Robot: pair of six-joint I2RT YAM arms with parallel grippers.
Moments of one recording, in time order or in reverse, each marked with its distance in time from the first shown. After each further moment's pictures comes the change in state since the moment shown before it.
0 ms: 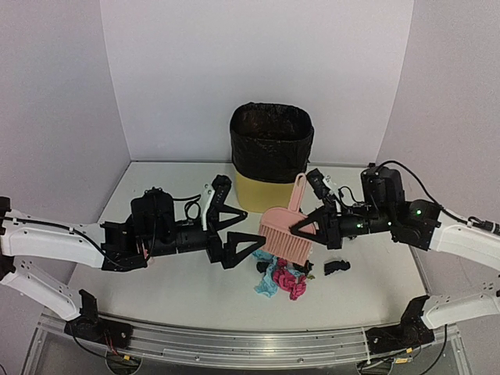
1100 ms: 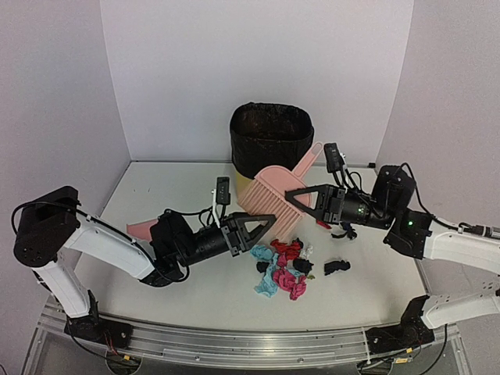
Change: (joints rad) left arm 0.020 0.406 -0.051 0.859 0.037 -0.488; right arm -0.001 0.004 -0.118 0.617 0.008 0.530
